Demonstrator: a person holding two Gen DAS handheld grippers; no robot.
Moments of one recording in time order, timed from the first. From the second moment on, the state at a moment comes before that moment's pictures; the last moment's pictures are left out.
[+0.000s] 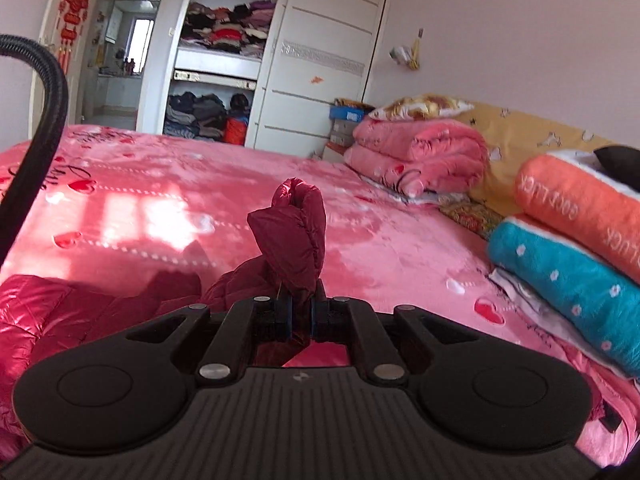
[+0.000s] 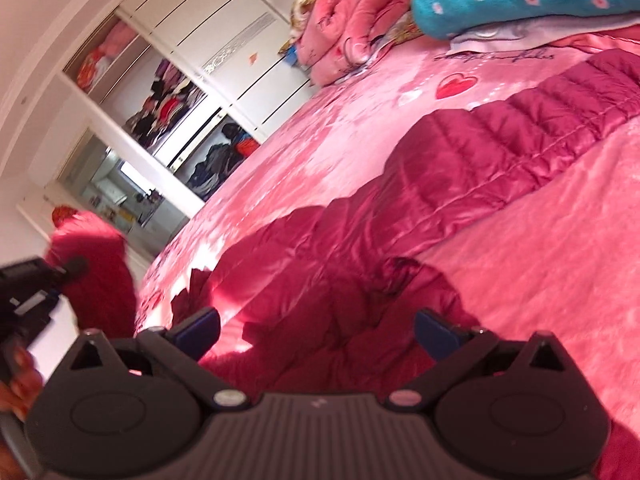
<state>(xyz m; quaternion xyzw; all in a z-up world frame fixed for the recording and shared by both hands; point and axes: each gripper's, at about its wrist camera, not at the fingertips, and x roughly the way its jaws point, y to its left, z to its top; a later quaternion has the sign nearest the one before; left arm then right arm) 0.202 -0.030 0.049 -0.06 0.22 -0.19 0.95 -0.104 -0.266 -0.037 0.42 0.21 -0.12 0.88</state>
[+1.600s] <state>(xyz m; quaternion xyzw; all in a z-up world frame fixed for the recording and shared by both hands) 0.039 0.046 -0.036 0.01 0.37 -0.19 0.91 -0.183 -0.485 -0.117 0.60 0.00 -0.35 0.72</state>
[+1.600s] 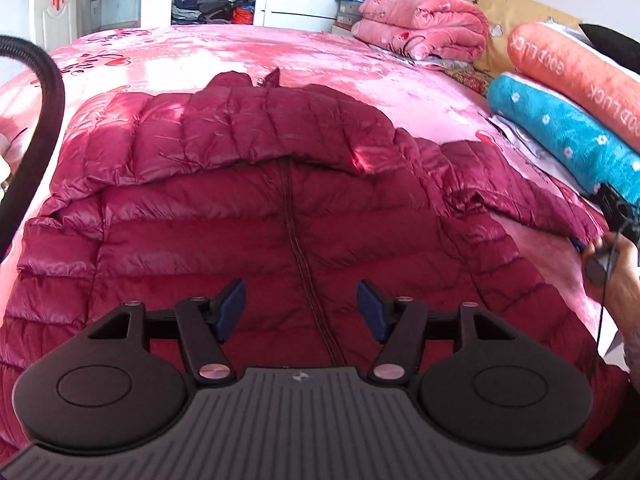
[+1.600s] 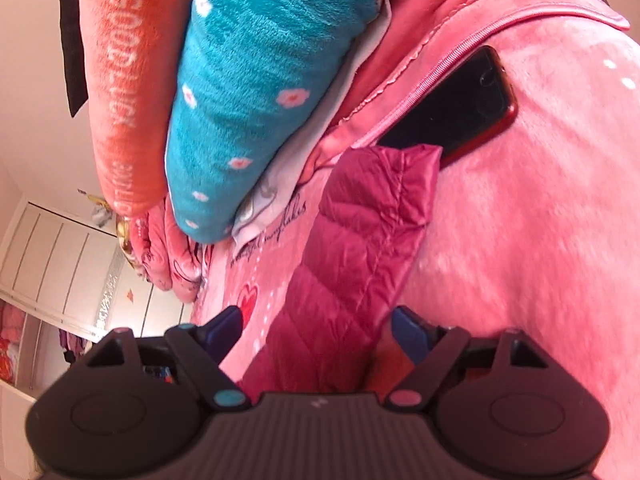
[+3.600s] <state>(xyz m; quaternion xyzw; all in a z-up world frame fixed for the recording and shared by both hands) -0.002 0.194 -0.032 -0.28 0.29 -0.09 0.91 0.064 -0.002 -0.007 0.03 0.23 0.16 0.96</state>
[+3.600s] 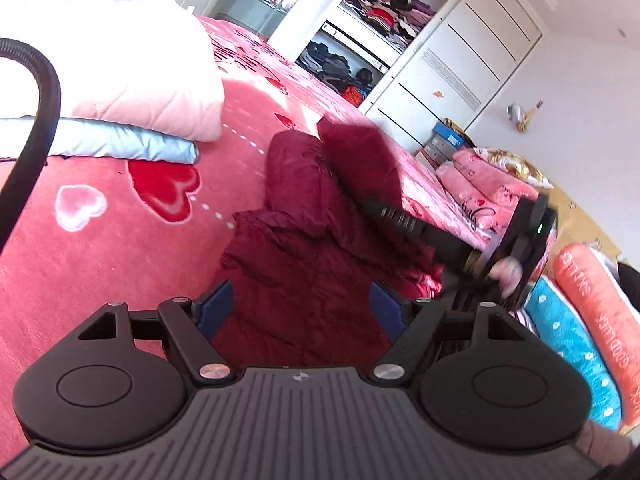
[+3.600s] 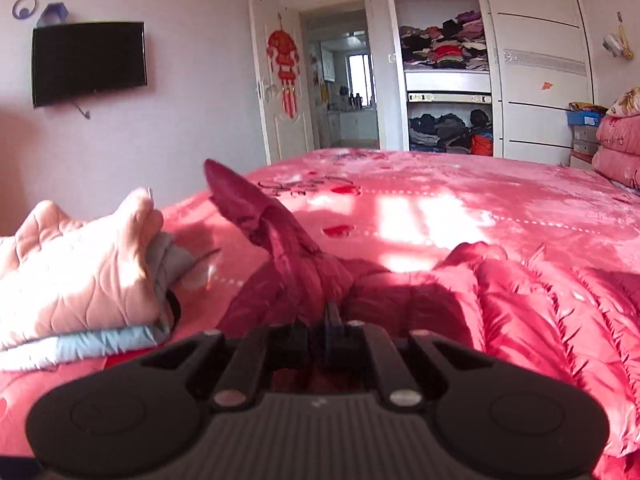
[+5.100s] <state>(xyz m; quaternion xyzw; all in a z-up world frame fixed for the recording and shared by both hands) 0.202 0.029 -0.057 -0.04 0.32 -0.07 0.94 0.054 -0.212 -0.046 0.15 0.29 0.01 0.95</state>
